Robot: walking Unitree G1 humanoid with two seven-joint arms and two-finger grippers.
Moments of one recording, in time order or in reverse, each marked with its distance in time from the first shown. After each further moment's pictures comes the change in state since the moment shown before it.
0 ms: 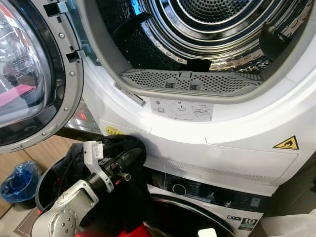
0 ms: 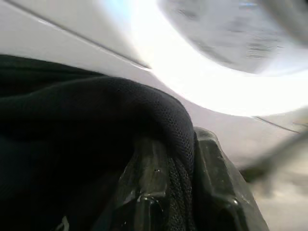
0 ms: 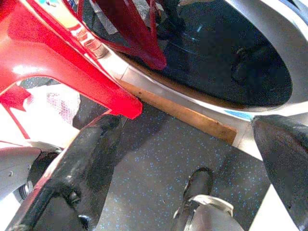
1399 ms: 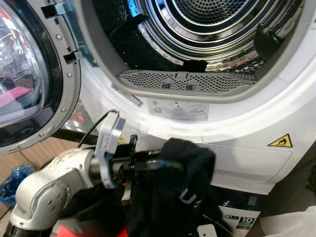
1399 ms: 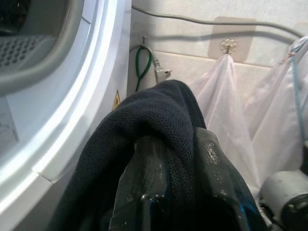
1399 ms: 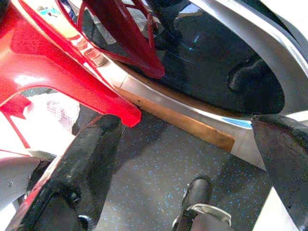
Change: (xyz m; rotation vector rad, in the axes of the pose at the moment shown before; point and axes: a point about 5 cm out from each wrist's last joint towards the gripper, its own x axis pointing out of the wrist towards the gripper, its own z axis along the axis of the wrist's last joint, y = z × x) left arm 0.048 -0.090 0.065 0.421 0.231 -0.753; right arm 0.002 0.000 0.010 -0.003 -0.025 0.005
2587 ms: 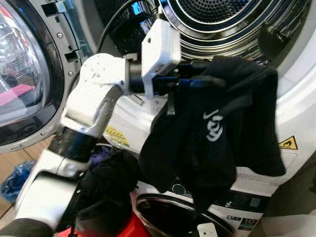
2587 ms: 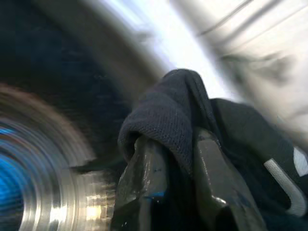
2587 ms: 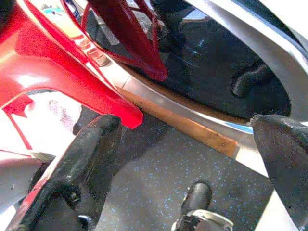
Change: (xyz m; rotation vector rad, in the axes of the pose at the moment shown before) left arm 0.086 0.093 0.114 0.882 0.007 0.032; right arm 0.001 -0.001 0.003 0.005 -0.012 -0.009
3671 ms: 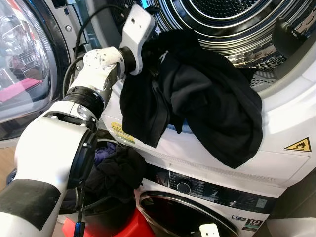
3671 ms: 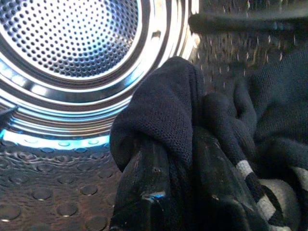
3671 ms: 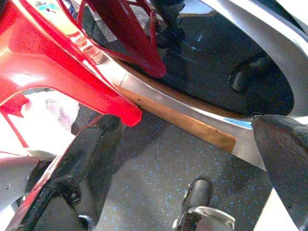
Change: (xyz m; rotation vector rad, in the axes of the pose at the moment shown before) left arm -0.048 0.035 -0.081 -0.283 0.471 0.464; right arm -0.001 -0.003 -0.003 0.023 0.000 -0.030
